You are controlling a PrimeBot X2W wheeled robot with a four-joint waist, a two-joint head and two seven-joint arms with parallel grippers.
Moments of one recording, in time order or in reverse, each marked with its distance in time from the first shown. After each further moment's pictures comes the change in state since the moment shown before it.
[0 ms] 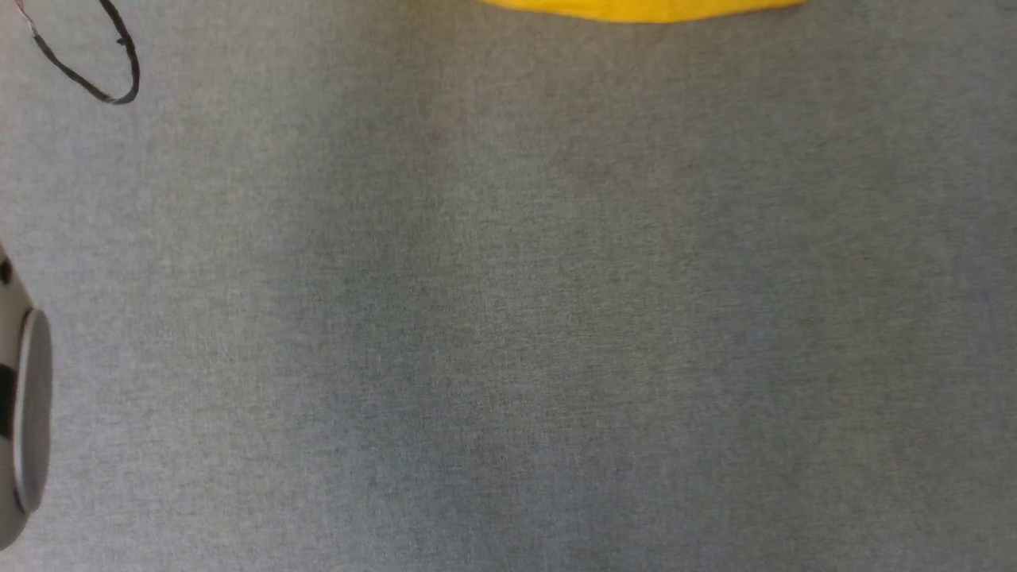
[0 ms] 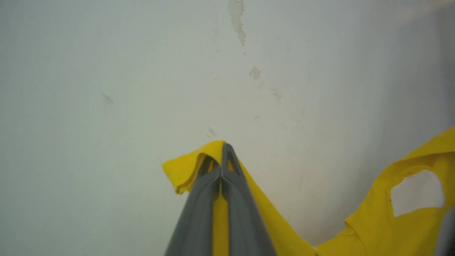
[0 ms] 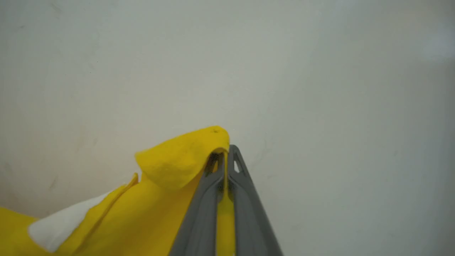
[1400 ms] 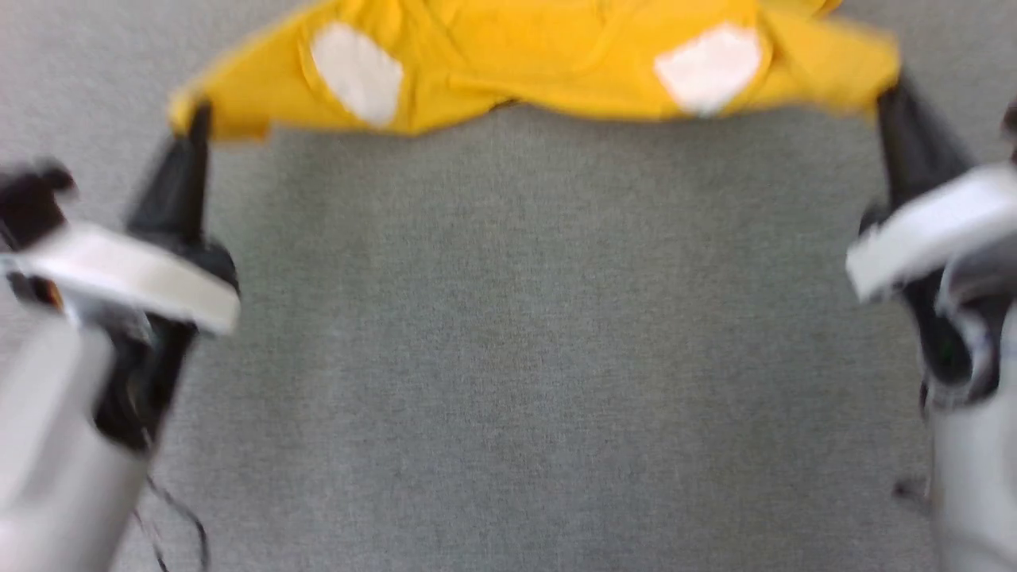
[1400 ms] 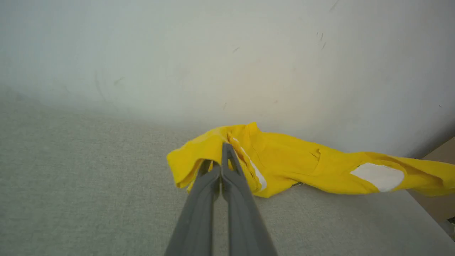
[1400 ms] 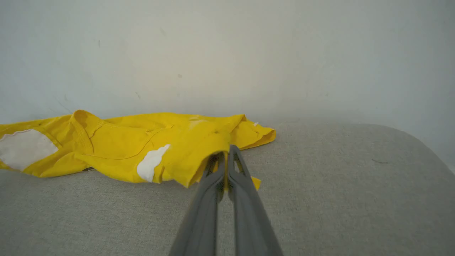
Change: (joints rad) left arm 0.990 0.257 -0.152 -0.462 -0.411 0.135 -0.125; right arm 1.139 0.072 -0.062 -0.693 0.485 0.000 0.200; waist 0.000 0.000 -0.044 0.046
